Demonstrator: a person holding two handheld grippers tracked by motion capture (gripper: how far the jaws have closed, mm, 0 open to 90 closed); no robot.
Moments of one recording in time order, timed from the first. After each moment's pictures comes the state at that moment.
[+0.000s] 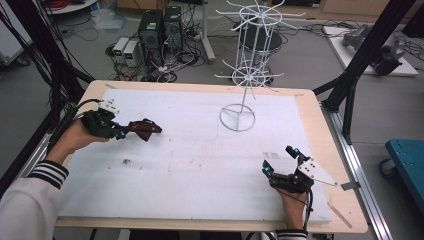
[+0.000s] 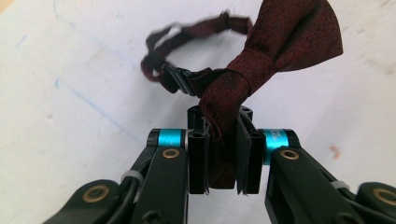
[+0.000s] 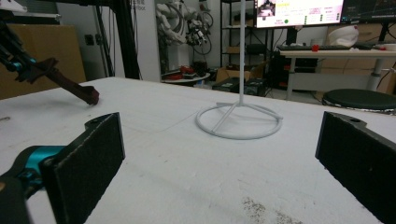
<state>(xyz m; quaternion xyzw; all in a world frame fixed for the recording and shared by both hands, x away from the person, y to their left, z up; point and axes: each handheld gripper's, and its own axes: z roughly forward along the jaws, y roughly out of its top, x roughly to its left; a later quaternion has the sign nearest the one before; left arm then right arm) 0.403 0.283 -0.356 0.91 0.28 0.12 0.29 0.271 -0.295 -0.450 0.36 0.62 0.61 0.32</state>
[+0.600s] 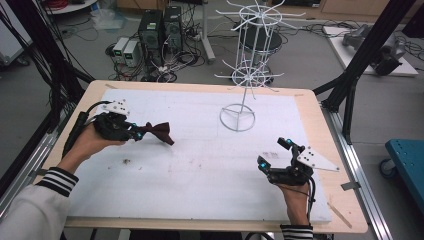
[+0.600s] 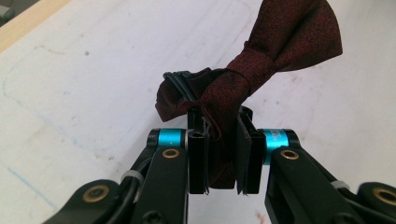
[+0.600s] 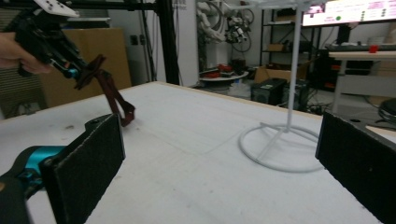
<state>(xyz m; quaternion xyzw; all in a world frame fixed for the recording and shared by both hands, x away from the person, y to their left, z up) 0.381 0.238 -0.341 0.88 0.25 0.10 0.39 0.279 -0.280 -0.405 0.31 0.65 0.64 0.25</state>
